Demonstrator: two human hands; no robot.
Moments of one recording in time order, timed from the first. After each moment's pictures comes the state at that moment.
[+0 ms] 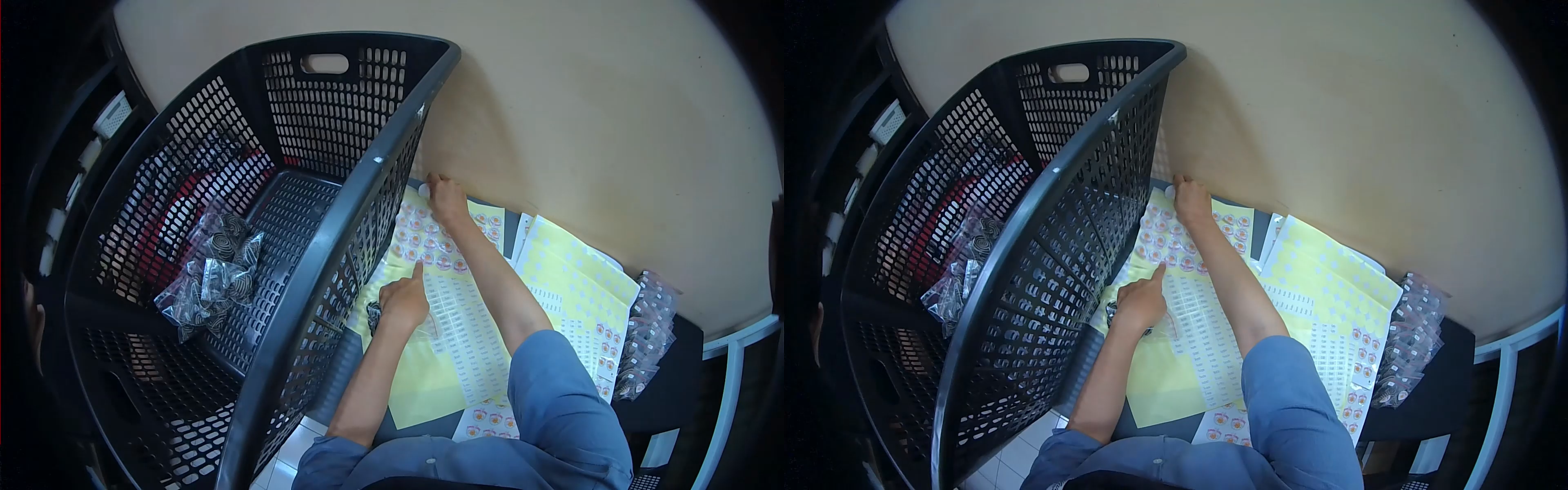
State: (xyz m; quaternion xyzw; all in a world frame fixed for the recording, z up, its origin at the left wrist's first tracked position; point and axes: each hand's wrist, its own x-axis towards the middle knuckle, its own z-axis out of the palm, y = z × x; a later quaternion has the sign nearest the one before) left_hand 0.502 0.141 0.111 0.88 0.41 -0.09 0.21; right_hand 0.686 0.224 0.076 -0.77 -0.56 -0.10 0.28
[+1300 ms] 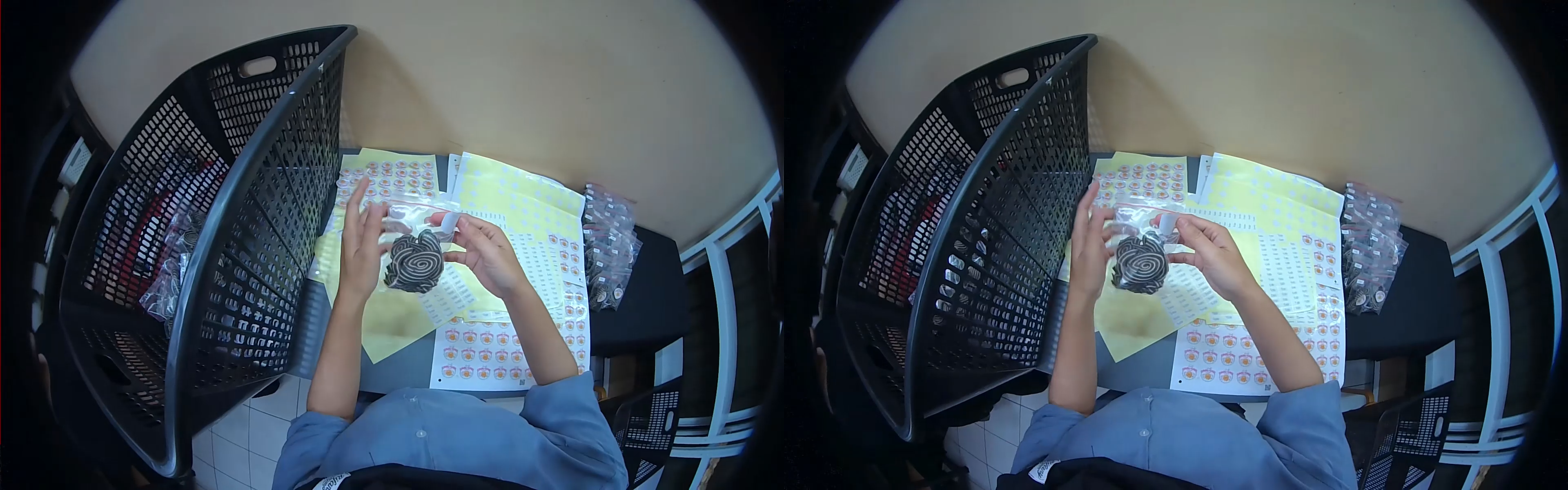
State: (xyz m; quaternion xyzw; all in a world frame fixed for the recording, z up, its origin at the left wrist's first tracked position) left_hand 0.465 0.060 0.184 0.55 0.17 0.39 0.72; right_hand 0.584 -0.065 0.188 -0.45 -0.34 0.45 0.69
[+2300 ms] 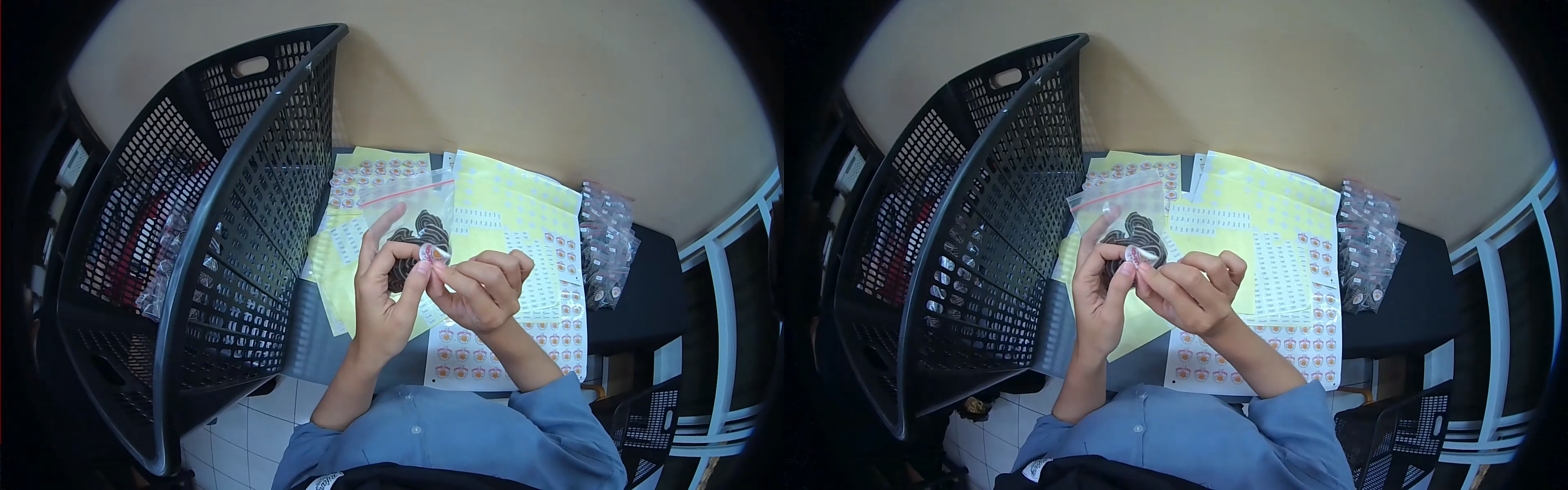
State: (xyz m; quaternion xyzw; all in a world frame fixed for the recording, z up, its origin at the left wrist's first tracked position) left_hand 0.447 0.005 0.201 0.69 0.08 0.46 0.55; right_hand 0.541 -0.076 0.194 -0.57 -0.52 -0.49 0.41
